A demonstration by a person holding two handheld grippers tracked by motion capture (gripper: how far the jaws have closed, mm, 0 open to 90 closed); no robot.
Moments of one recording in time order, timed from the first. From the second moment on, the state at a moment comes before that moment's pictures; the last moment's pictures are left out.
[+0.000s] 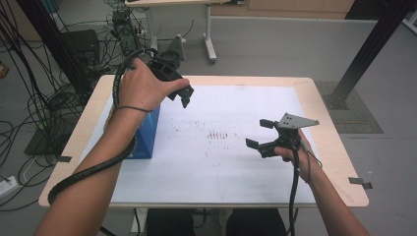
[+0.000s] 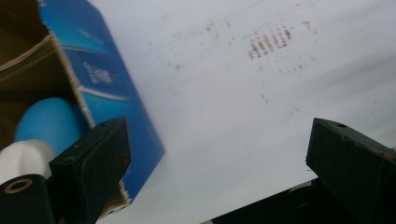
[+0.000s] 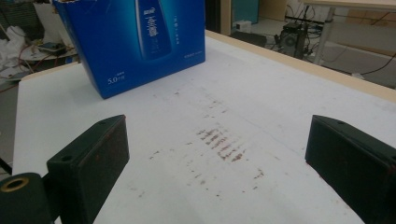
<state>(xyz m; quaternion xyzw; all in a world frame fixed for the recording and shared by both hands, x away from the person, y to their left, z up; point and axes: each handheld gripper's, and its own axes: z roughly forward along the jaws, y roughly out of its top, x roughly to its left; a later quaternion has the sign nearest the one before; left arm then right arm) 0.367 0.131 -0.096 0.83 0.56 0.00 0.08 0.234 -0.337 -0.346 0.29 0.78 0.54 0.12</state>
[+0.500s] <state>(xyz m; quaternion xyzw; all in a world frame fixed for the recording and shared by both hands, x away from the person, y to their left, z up) 0.357 0.093 -0.137 0.86 0.51 -0.02 0.11 0.242 -0.358 -0.329 0.33 0.77 0.53 0.15</state>
